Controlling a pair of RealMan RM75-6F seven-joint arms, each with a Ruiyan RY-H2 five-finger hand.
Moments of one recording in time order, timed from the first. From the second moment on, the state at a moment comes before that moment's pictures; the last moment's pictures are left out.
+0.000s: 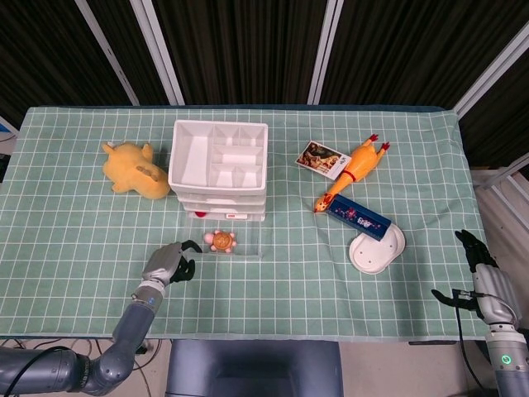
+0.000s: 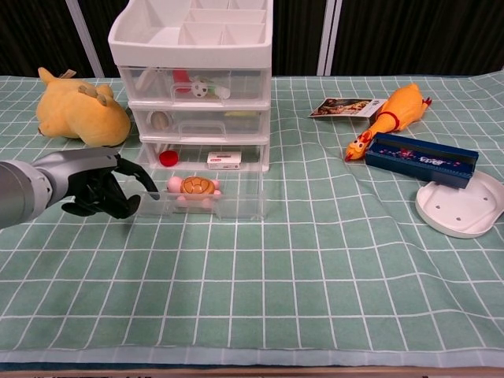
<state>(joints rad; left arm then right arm) -0.73 -1.56 -0.21 -1.86 0.46 1.13 0.44 0.11 -1.09 0.11 -1.71 -1.33 1.33 0.20</state>
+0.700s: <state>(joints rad) -0.88 -1.56 -0.25 -1.79 0.47 1.16 0.71 0.11 -1.08 0.11 -1.71 -1.33 1.32 0.20</state>
